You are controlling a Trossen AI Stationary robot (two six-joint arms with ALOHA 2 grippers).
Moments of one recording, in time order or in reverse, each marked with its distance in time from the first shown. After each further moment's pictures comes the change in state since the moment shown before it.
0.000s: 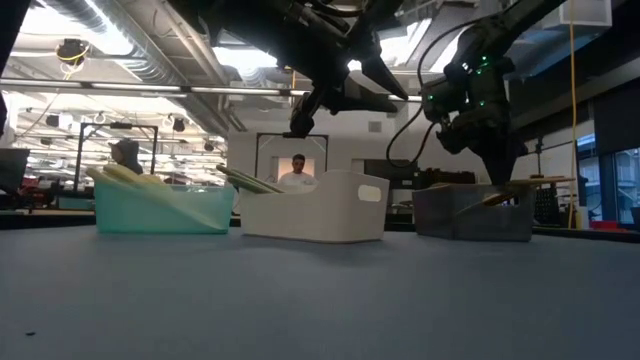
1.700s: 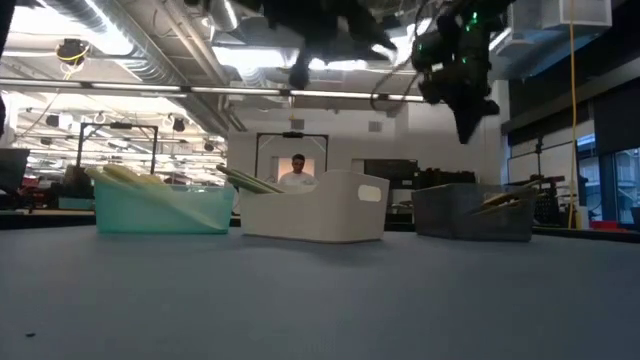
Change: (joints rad) left arm 0.013 -0.112 -0.002 -0.007 0.011 0.266; right arm 0.002 -0.007 0.314 -0.129 0.062 -0.025
